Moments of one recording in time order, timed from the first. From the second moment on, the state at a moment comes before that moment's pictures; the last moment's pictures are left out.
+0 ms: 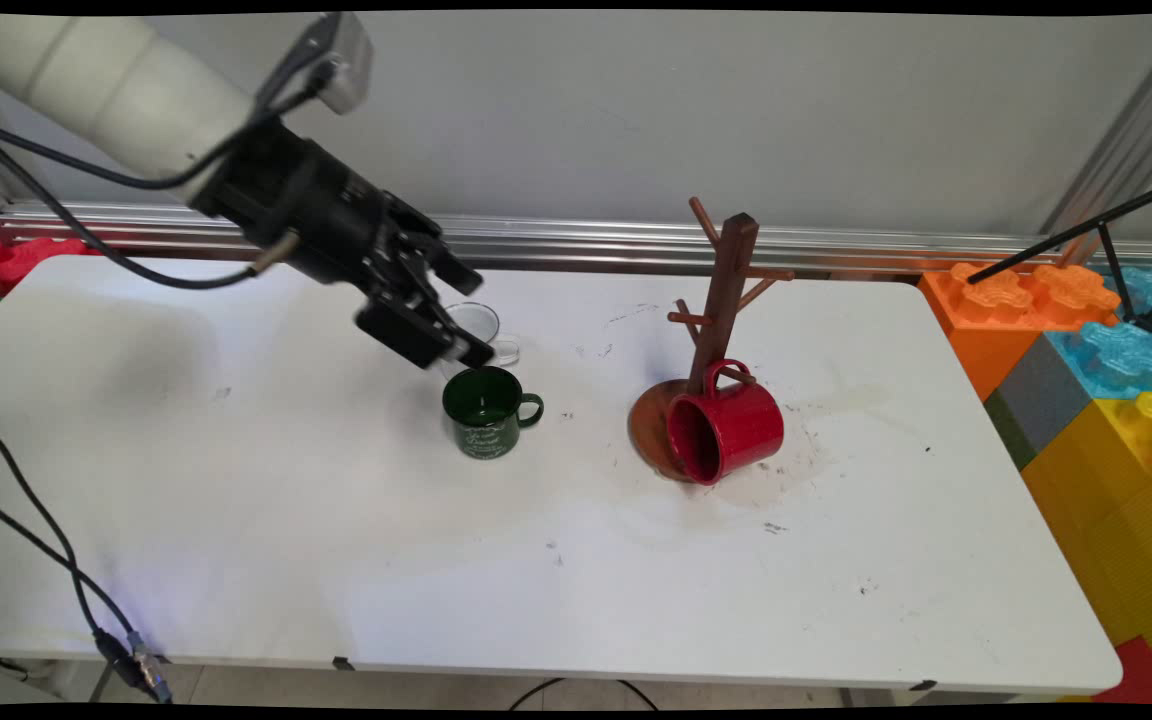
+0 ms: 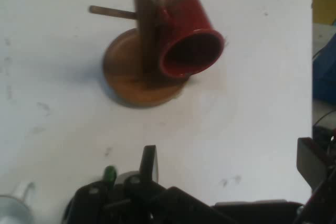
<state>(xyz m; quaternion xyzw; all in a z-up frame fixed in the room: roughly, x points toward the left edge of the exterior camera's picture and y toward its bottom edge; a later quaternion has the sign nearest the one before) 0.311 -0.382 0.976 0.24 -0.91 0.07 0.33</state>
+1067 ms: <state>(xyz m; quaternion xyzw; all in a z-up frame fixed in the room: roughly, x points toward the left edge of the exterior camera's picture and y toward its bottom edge) 0.190 -0.400 0.870 0.30 -0.88 0.06 0.35</state>
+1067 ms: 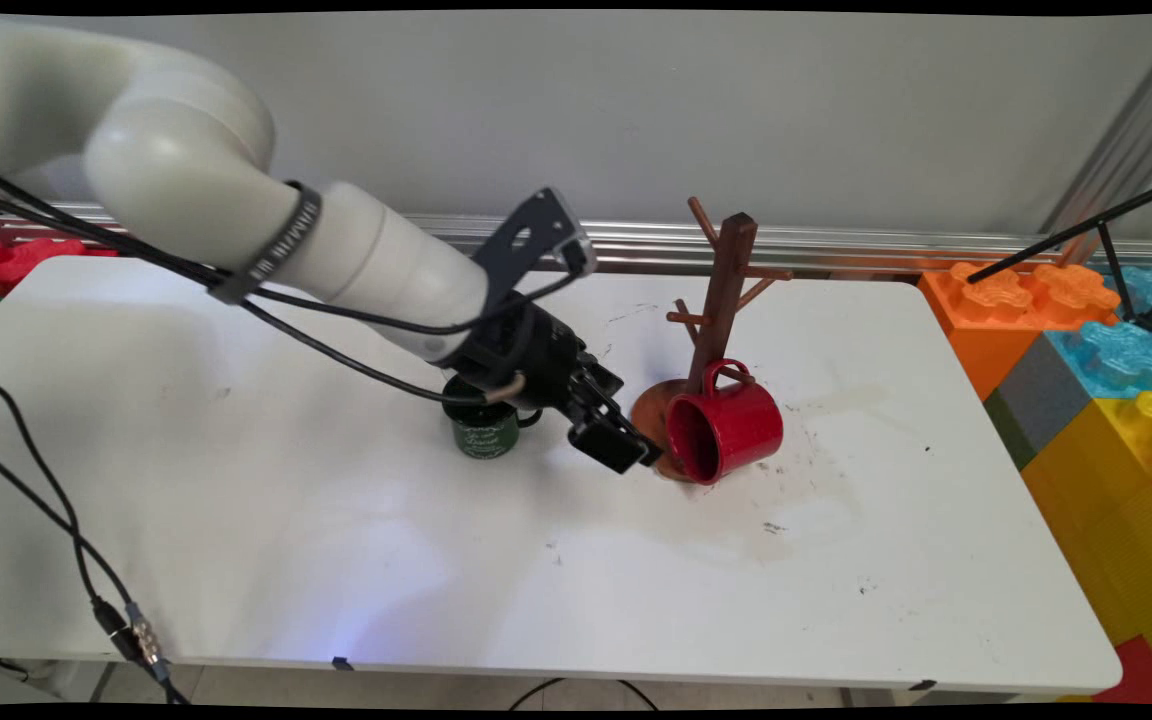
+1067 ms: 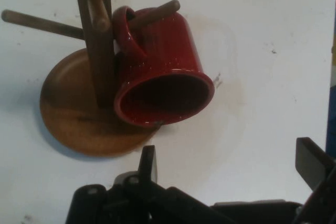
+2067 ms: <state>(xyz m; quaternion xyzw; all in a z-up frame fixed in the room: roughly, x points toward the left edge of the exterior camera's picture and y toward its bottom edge) 0.160 -0.416 0.825 0.30 -0.88 0.05 0.36</state>
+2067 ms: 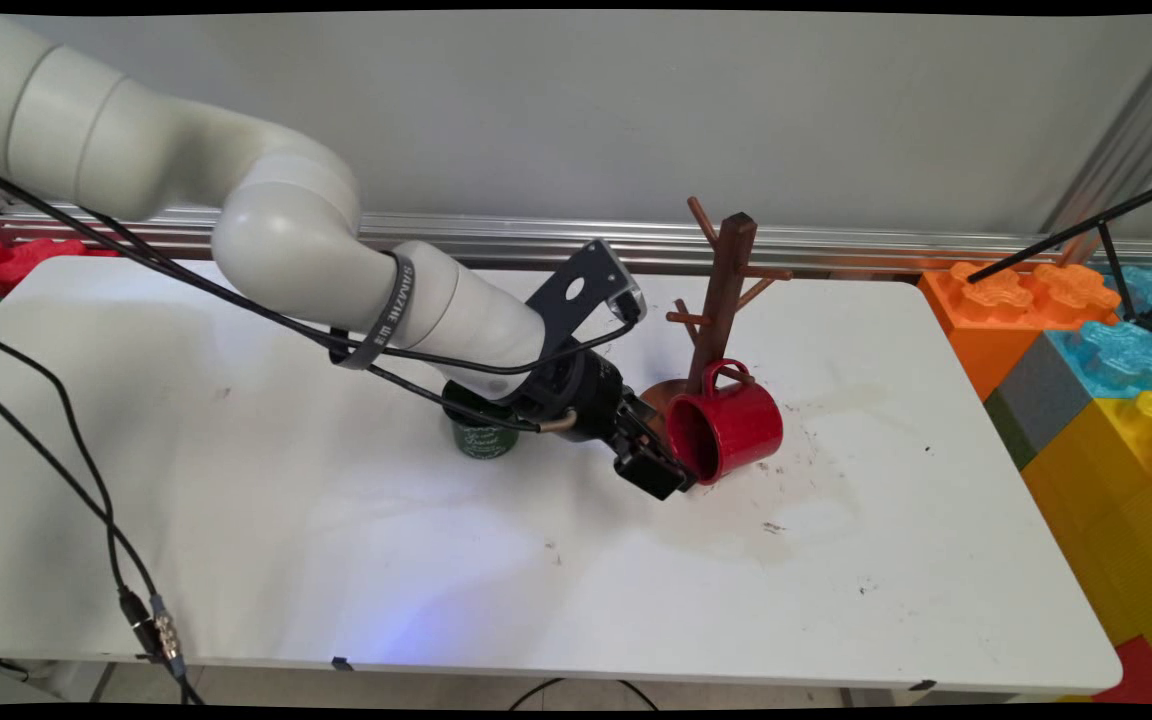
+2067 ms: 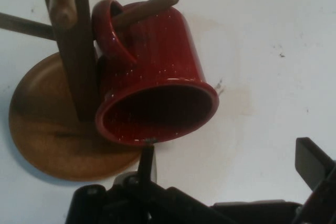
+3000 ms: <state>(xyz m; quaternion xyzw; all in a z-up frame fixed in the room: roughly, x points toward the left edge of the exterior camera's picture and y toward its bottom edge) 0.161 -0.418 0.808 0.17 -0.91 0.09 0.37</state>
